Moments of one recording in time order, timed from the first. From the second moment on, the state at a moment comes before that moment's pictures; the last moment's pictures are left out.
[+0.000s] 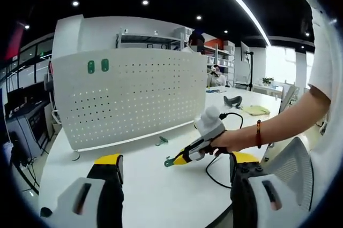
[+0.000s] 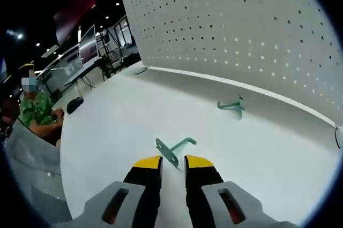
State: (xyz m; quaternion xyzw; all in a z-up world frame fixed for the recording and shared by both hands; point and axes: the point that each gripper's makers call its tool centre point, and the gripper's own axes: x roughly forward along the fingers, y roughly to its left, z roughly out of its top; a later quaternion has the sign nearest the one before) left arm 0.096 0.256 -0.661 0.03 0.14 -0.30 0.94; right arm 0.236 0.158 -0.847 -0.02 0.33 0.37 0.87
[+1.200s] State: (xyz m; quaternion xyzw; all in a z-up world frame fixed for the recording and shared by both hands) left arm 0.095 0.256 -0.662 0.03 0.14 -0.31 0.94; right arm 0.217 0.170 -0.820 0.03 0.34 0.38 0.86
